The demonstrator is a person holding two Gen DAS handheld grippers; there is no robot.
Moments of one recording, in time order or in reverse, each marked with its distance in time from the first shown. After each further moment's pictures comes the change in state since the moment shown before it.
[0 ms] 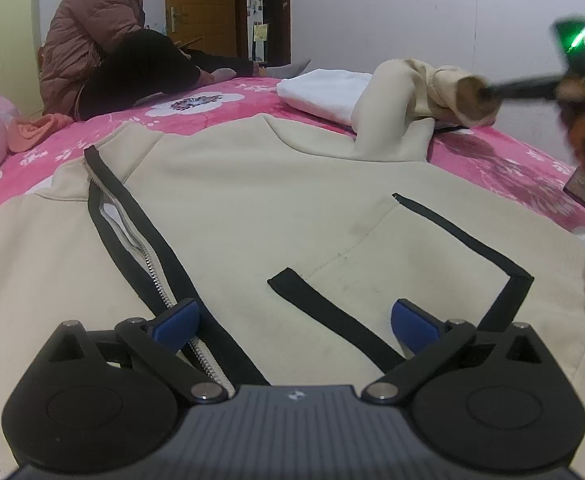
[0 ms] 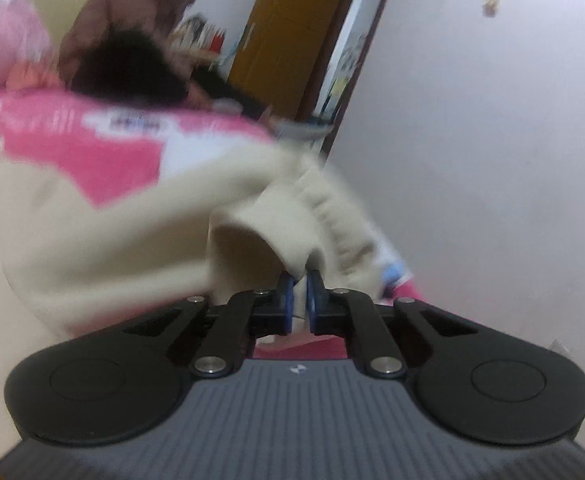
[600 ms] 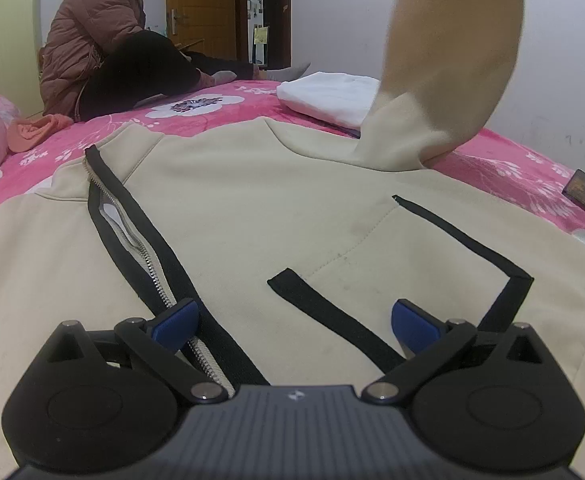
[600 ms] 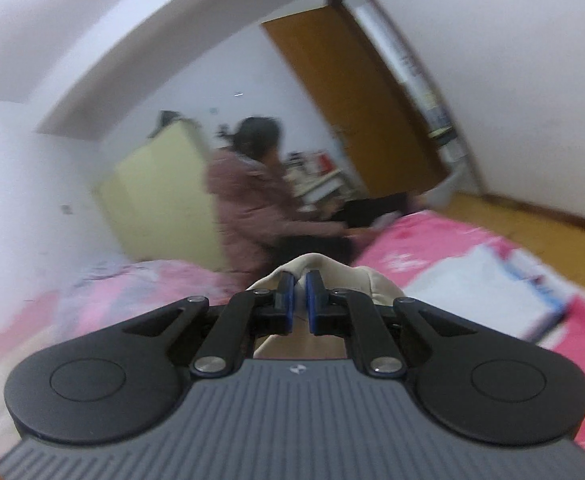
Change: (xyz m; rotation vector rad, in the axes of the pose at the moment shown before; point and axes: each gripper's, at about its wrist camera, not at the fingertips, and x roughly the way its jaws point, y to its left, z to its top) left arm 0.001 0.001 0.000 -0.004 -0.008 -0.005; right arm -0.128 -0.107 0.129 0.707 -0.182 0.657
